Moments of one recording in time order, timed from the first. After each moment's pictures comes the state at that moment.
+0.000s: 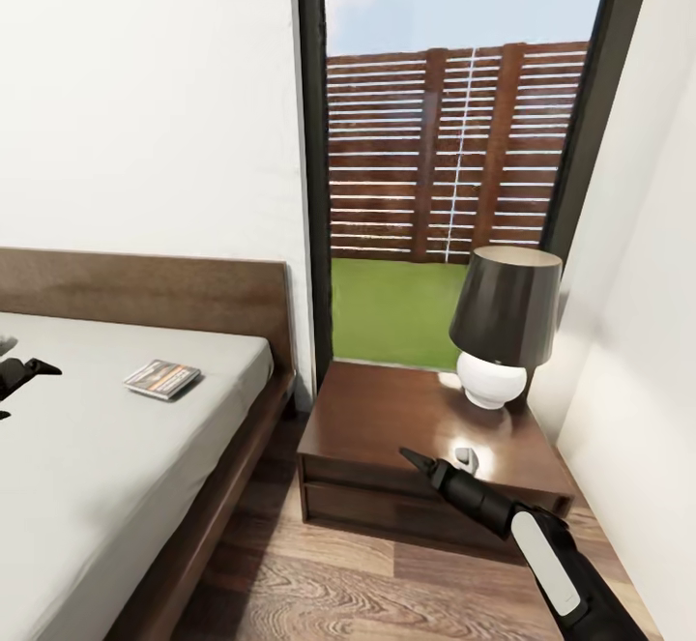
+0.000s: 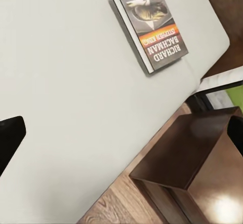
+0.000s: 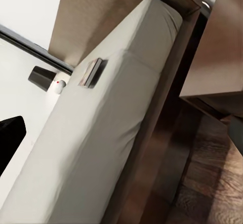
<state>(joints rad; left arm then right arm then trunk) -0.90 0.81 -0.02 -0.82 1.46 1.00 0.51 -0.36 -0.11 0.03 -1.05 -0.77 0.55 0.63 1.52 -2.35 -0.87</state>
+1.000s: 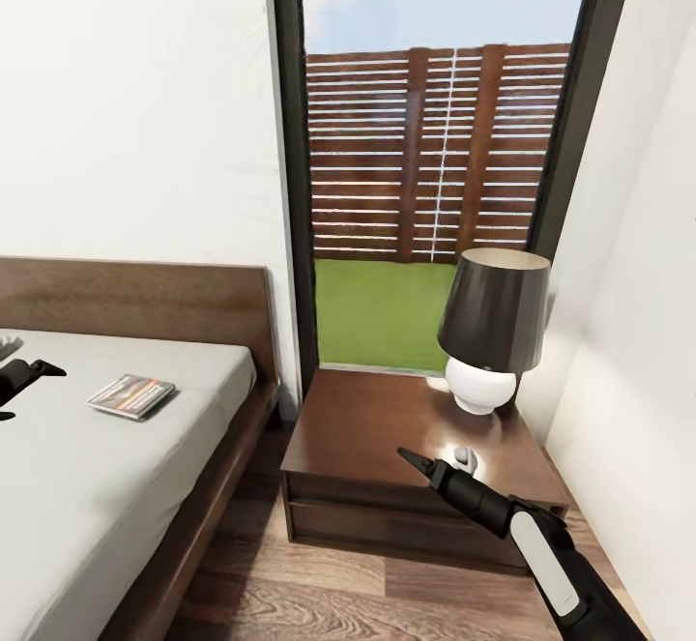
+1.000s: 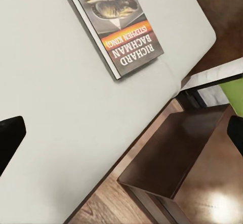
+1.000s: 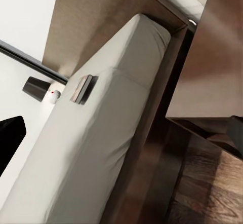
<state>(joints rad) -0.90 0.80 -0.02 -0.82 1.45 0.99 0.51 -0.36 -0.11 0.04 -1.05 -0.77 0.56 0.63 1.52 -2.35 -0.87</state>
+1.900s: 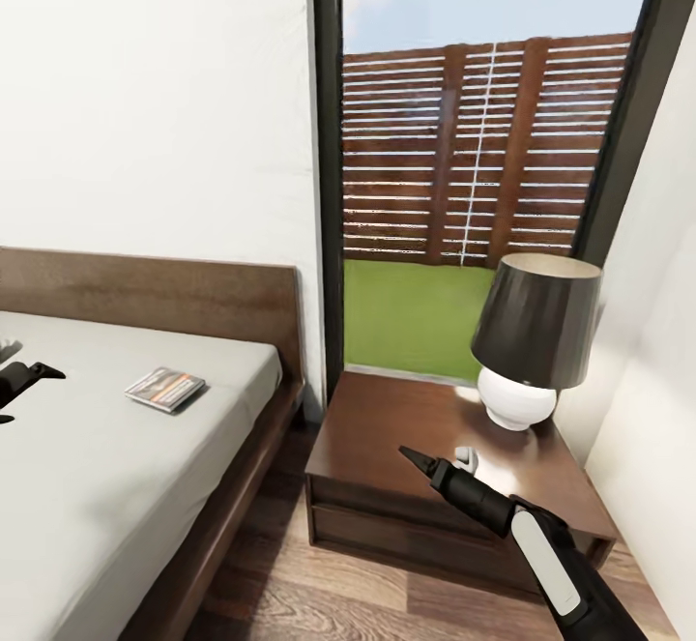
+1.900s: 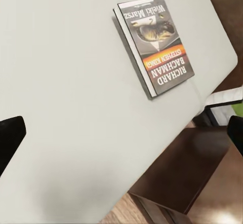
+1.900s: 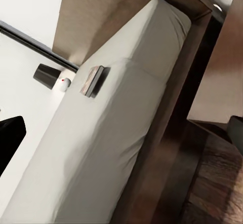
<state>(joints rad) -0.90 0.80 -0.02 -0.80 1.45 0.99 0.51 -0.36 -0.11 0.03 -1.05 -0.78 0.56 0.63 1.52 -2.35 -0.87</state>
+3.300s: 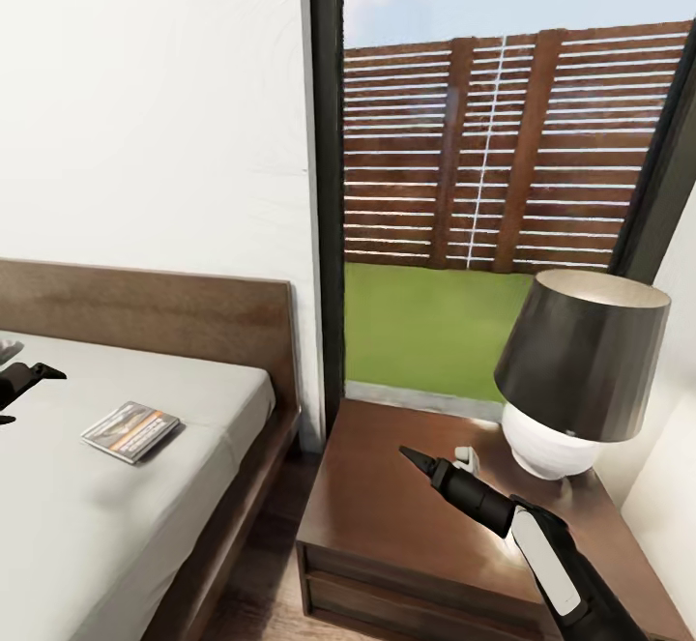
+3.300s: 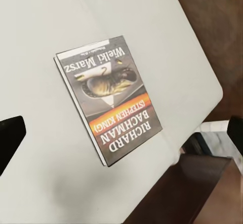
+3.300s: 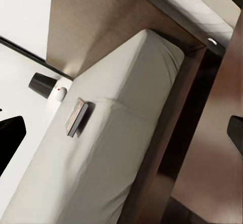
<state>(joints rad) -0.90 0.79 -0.02 -0.80 1.45 0.99 0.51 -0.36 -0.11 0.03 -1.04 -0.78 0.56 0.63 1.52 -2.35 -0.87</state>
